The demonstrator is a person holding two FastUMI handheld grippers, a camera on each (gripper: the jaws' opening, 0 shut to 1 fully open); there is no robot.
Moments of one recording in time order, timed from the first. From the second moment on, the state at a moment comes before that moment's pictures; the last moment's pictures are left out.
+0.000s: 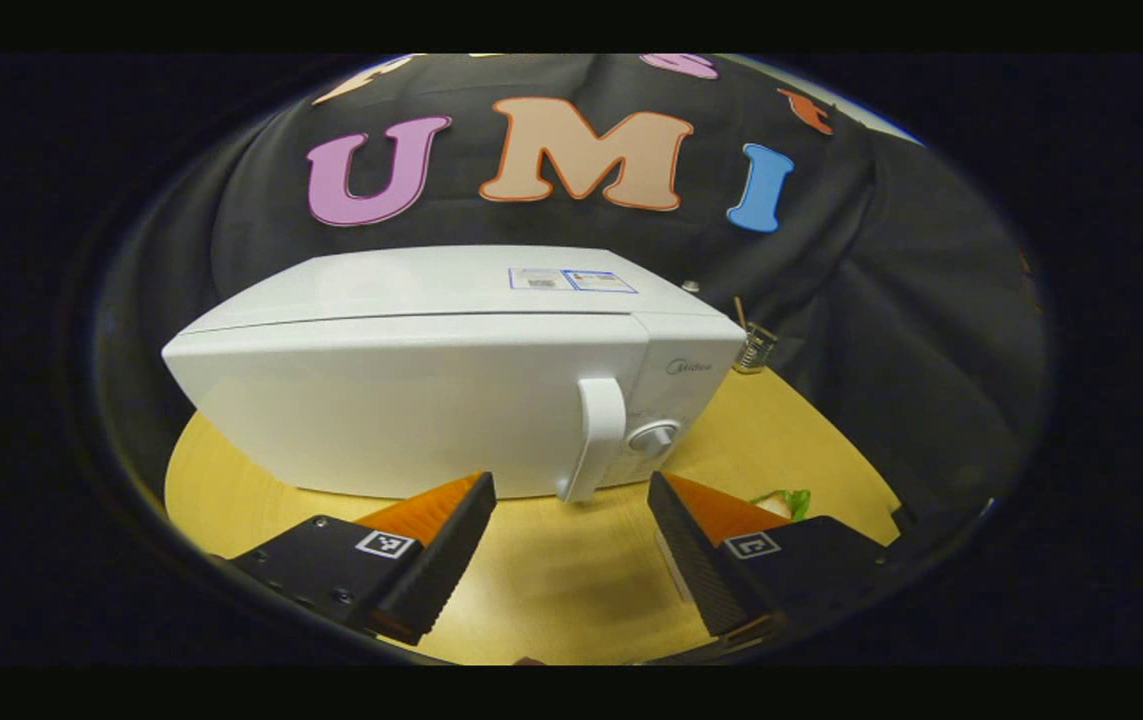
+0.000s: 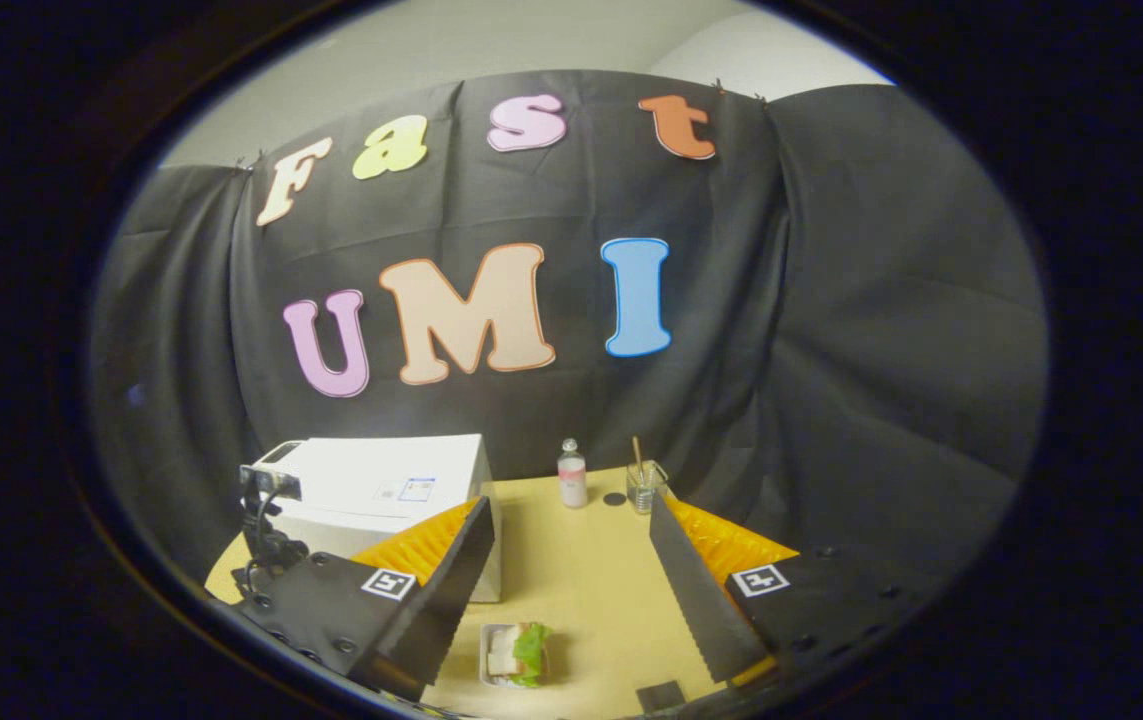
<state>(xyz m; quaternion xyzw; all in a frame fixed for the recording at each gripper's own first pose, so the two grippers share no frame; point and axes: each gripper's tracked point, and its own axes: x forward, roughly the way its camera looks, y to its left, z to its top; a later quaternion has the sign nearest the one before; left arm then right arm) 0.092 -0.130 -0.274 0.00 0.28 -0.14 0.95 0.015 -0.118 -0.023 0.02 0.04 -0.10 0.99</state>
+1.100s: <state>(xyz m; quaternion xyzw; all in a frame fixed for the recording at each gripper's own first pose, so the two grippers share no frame) 0.137 -0.145 -0.311 0.00 0.30 -0.09 0.95 0.034 -0.150 -0.043 0.03 0.07 -0.10 0.99</state>
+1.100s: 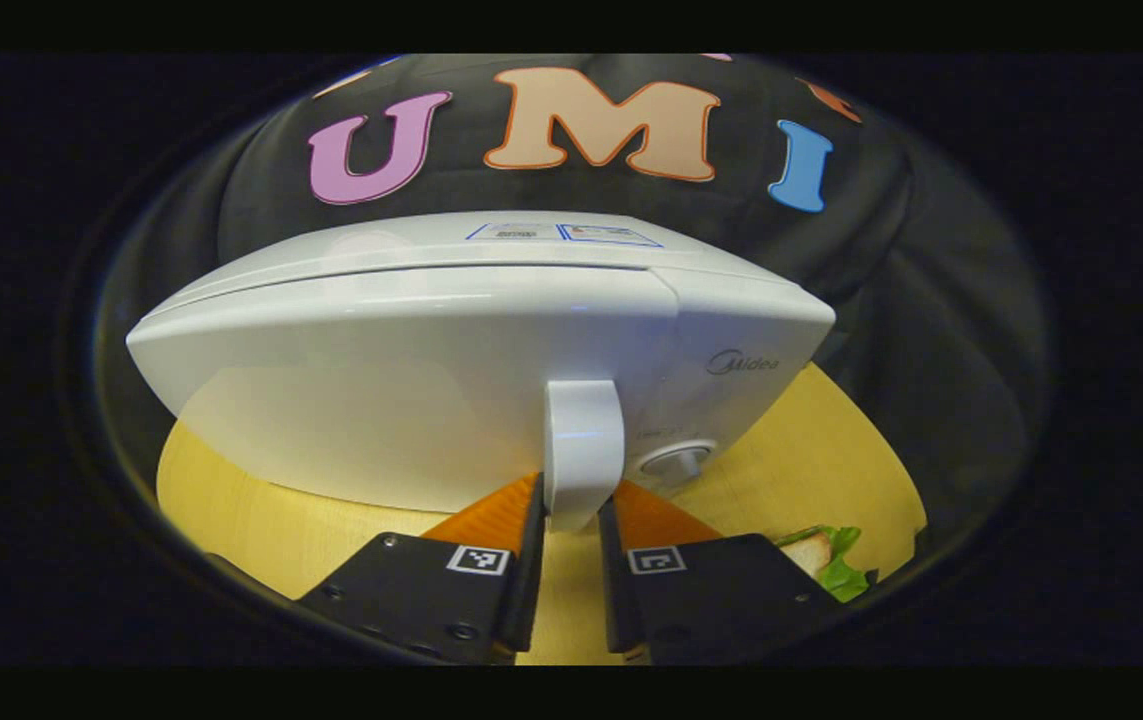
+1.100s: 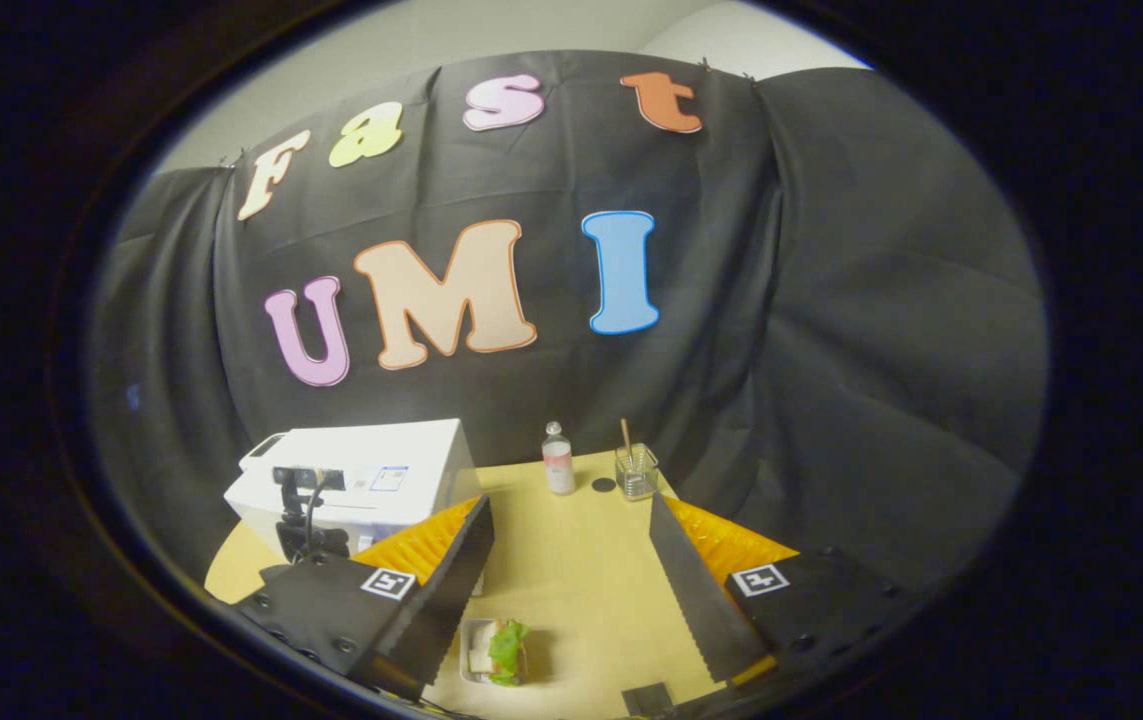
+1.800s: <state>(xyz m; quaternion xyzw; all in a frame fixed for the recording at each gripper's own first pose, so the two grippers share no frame) 0.137 -0.144 -0.309 -0.03 0.28 -0.03 0.96 0.020 -0.156 -0.068 0.03 0.09 -0.06 0.99</state>
